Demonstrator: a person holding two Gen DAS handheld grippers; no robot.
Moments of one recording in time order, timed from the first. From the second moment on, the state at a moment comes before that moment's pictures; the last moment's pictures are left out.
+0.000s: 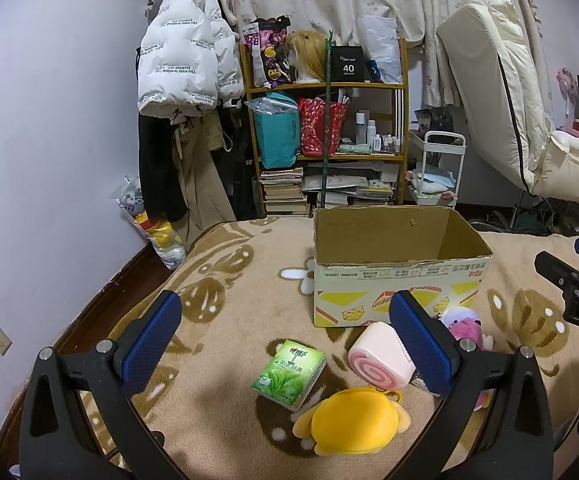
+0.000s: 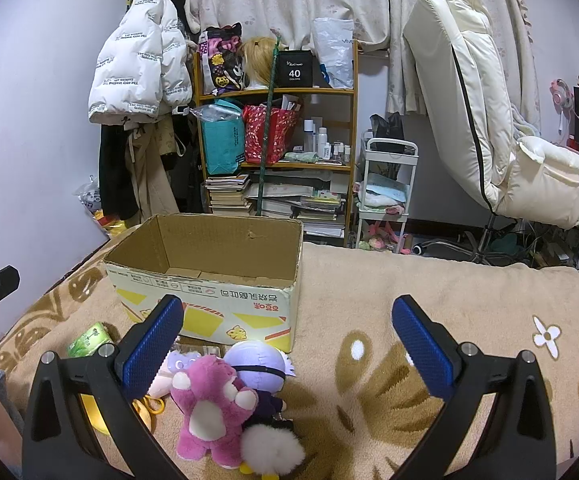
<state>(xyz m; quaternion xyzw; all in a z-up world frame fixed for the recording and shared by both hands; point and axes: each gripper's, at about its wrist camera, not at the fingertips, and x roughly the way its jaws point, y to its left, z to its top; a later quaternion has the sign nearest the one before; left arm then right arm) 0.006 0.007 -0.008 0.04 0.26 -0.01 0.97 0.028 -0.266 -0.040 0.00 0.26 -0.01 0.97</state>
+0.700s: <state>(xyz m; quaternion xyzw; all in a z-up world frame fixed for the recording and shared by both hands) 0.005 0.016 -0.013 0.05 0.26 -0.01 0.97 0.029 -0.265 -0.041 0.00 0.26 -0.01 0.97</state>
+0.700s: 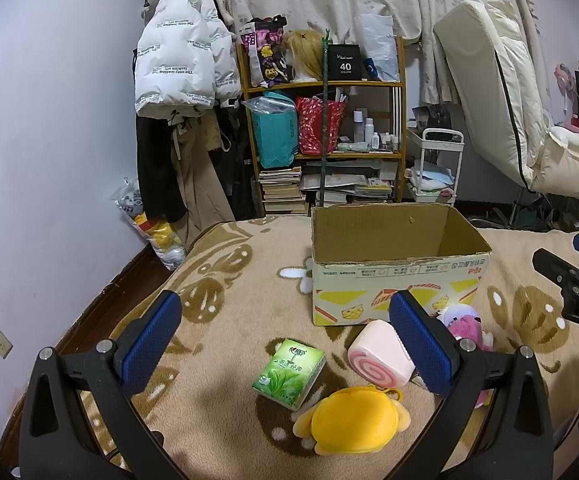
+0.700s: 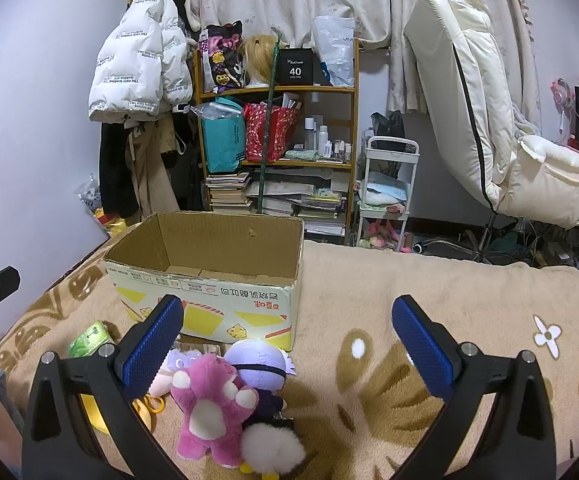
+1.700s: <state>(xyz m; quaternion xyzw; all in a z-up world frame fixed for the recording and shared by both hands) 0.047 0.013 -0.031 0.05 0.32 -0.01 0.95 0.043 -0.253 -0.076 0.02 0.30 0.02 0.95</state>
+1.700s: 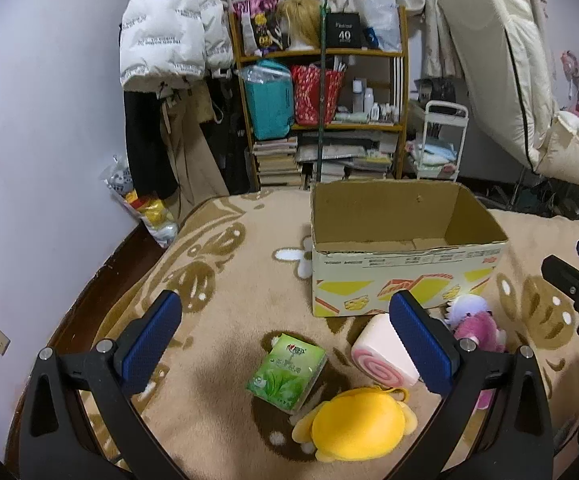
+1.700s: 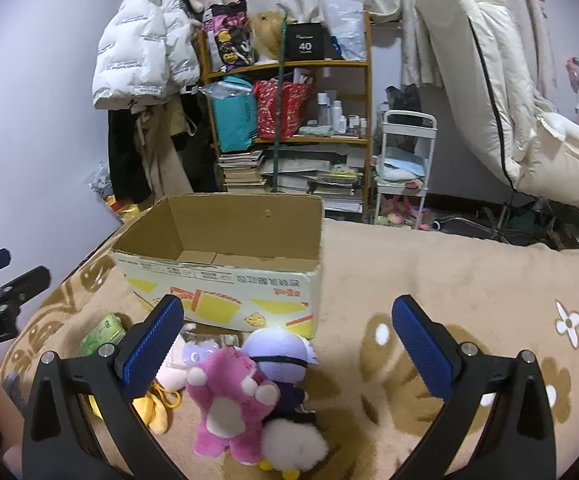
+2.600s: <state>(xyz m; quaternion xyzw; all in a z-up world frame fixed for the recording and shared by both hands) 0.140 0.033 -0.124 0.01 0.54 0.01 0.84 0.100 -0.218 -0.141 0.03 0.47 0.10 0.87</state>
